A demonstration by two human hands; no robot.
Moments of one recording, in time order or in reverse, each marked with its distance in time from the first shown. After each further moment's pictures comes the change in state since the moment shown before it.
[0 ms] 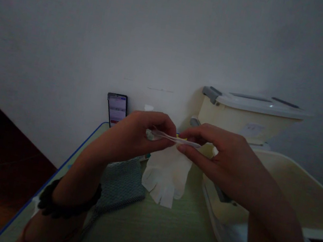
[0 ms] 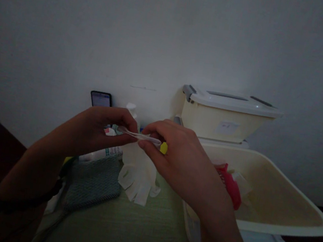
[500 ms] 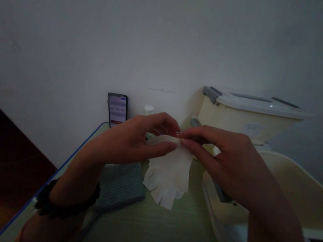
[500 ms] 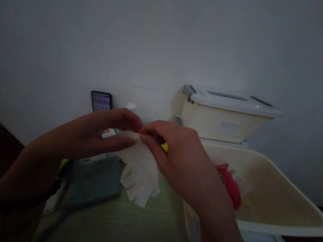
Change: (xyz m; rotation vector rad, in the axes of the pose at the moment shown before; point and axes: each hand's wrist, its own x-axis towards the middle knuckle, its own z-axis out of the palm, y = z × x) left_hand -0.005 -0.001 0.000 -0.068 -0.096 0.003; right_hand -0.001 -0.001 0.002 0.027 0.082 -0.077
